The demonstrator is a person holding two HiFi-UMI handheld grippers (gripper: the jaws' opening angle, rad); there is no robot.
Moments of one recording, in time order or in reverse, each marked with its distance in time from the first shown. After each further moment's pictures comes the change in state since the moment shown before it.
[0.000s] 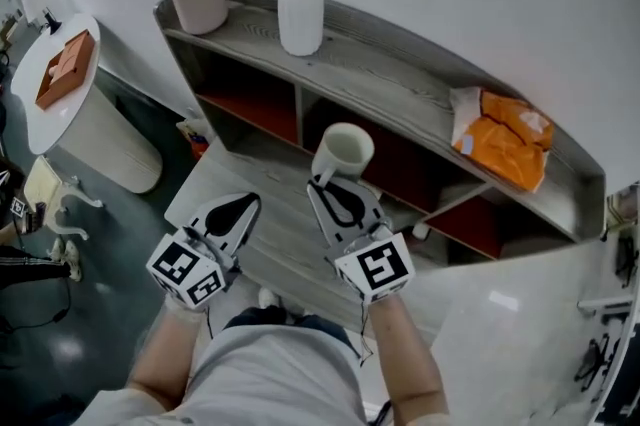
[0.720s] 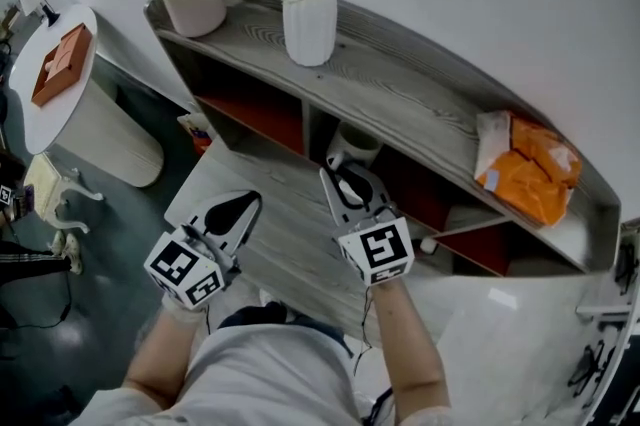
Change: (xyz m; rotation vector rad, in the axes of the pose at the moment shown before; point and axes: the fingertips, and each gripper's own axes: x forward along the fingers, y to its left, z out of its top) left arm 0.025 0.037 -0.003 -0.015 0.040 0.007; right arm 0.050 -0.058 -0.045 -0.014 0.087 -0.066
